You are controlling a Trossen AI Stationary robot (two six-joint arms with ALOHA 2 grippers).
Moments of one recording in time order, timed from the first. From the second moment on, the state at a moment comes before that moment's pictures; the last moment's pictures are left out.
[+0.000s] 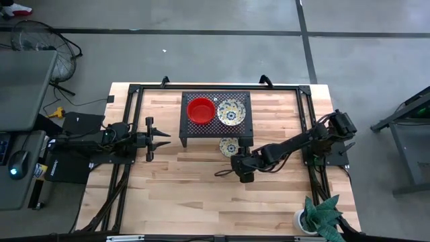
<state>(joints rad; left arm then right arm) 0.03 0.01 0.01 0.00 0.01 0.49 0.30 1.72 1.05 -0.48 0.42 0.13</state>
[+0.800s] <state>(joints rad) 0.03 0.01 0.01 0.00 0.01 0.49 0.47 1.72 1.05 -0.50 0.49 0.20</state>
